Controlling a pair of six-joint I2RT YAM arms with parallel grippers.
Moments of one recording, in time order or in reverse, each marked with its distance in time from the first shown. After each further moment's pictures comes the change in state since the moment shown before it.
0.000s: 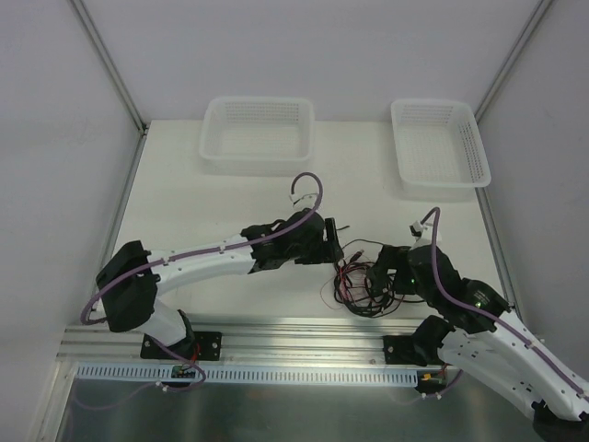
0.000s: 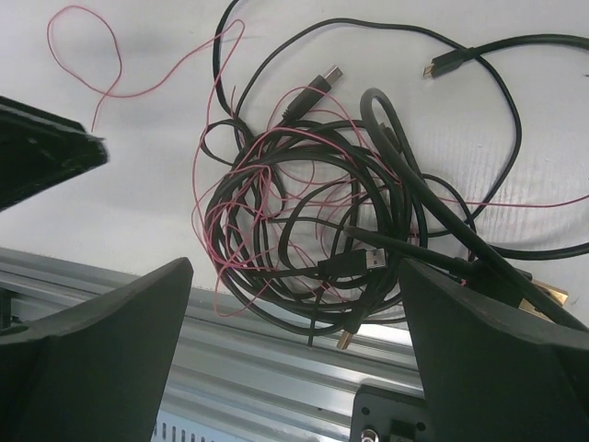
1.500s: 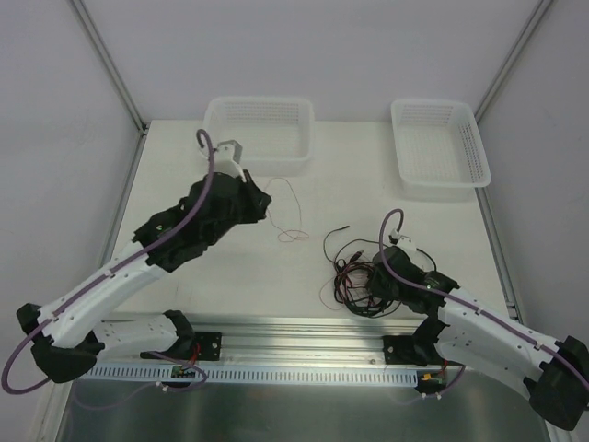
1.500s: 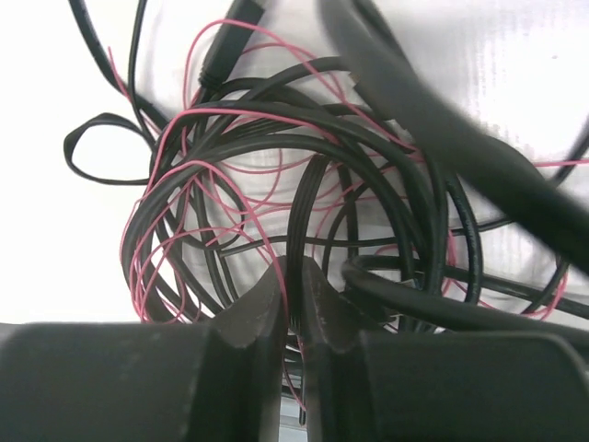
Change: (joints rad) left arm 0.141 -0.396 0.180 -0.291 -0.251 0.264; right arm 0.020 0.279 -0.230 0.285 -0.016 0.241
